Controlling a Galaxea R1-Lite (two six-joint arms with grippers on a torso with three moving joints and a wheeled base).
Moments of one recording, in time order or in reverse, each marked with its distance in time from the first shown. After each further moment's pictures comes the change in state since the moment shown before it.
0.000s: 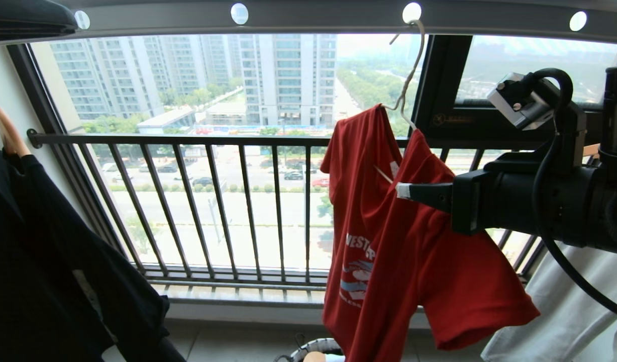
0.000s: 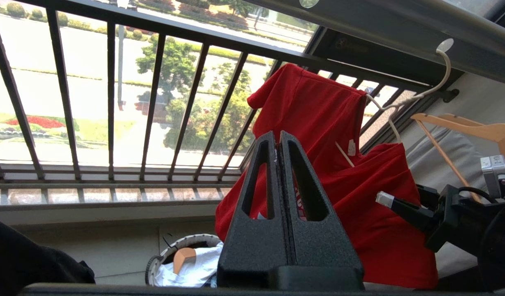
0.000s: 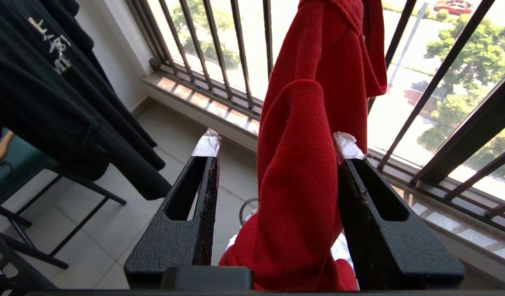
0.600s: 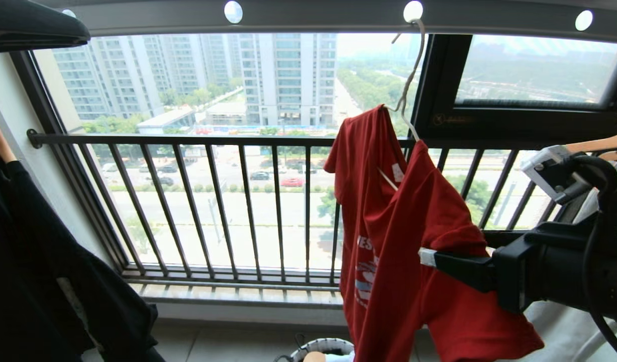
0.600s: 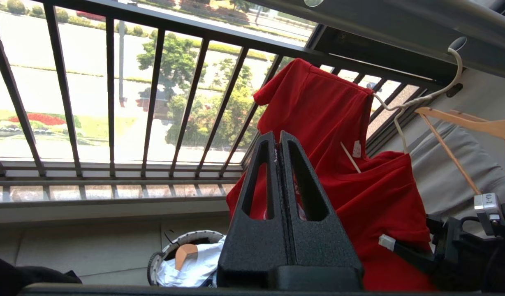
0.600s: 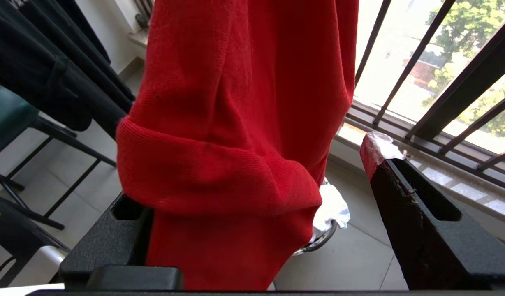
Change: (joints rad) left arm -0.003 0.008 0.010 0.000 -0.002 0.002; right arm 0.001 -0.146 0.262 -0.007 0.000 0.006
